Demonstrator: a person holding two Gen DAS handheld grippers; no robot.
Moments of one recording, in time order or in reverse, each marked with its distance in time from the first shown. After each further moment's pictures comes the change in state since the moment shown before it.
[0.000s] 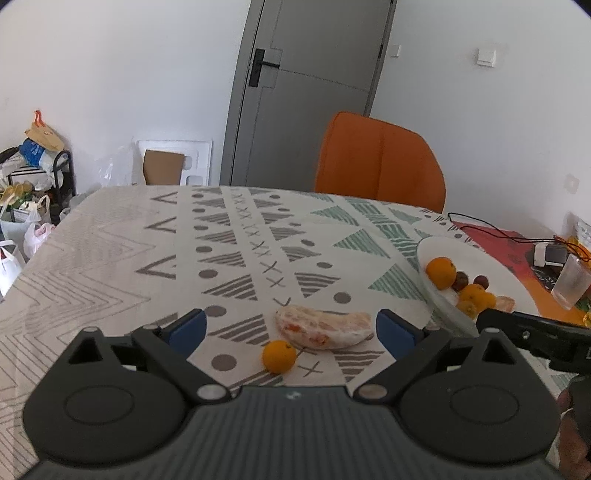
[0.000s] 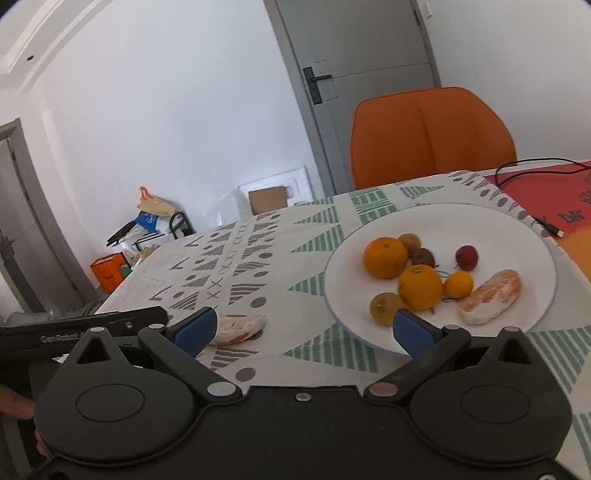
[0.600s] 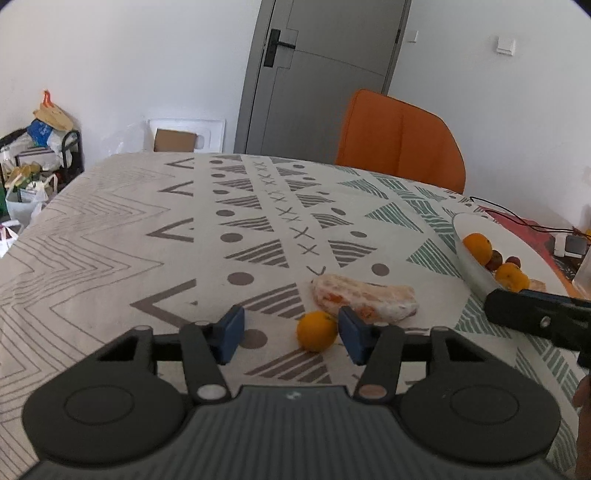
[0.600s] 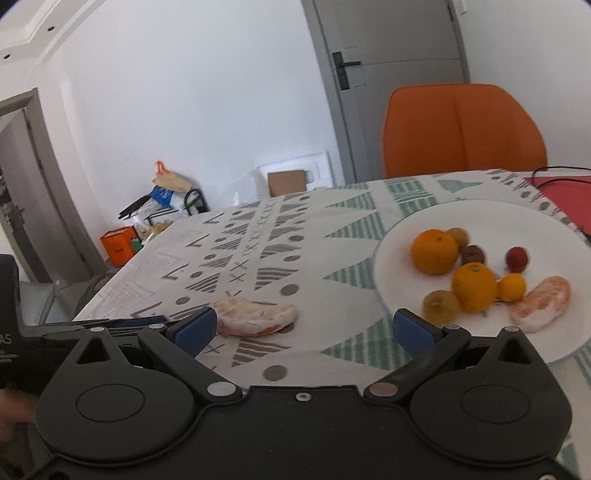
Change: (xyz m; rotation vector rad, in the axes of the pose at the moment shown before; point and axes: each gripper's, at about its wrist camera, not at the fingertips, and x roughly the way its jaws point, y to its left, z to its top) left arm 0.025 0.022 -0.018 -0.022 0.043 0.029; right arm 0.030 0.029 -0.002 -0.076 0.057 0.041
